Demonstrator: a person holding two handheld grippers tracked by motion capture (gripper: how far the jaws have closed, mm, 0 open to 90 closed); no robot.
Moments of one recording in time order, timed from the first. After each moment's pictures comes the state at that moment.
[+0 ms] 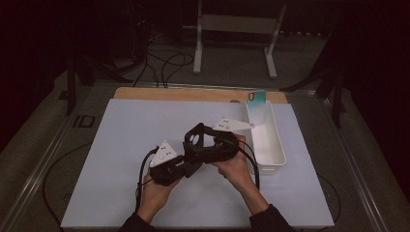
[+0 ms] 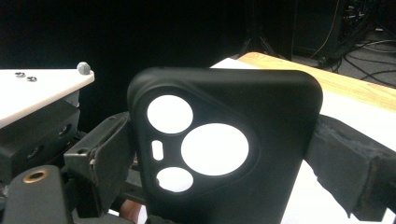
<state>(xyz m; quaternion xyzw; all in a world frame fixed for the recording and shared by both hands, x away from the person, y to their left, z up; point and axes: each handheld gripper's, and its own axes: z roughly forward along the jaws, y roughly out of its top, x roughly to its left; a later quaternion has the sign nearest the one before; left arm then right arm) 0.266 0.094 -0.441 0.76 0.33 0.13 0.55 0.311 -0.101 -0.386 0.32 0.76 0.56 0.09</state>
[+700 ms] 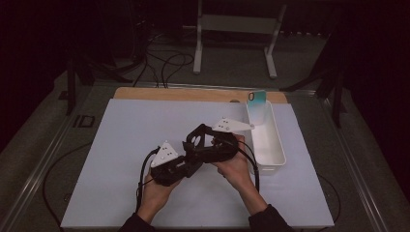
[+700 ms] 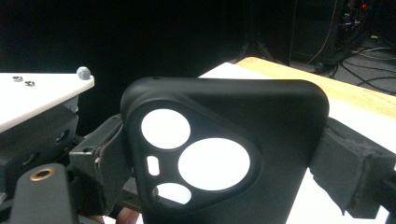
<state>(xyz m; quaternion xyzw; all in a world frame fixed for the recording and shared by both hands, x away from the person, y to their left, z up) 0.266 0.092 -0.441 0.76 0.33 0.13 0.54 0.310 -0.100 -0.387 0.32 0.76 0.56 0.10</state>
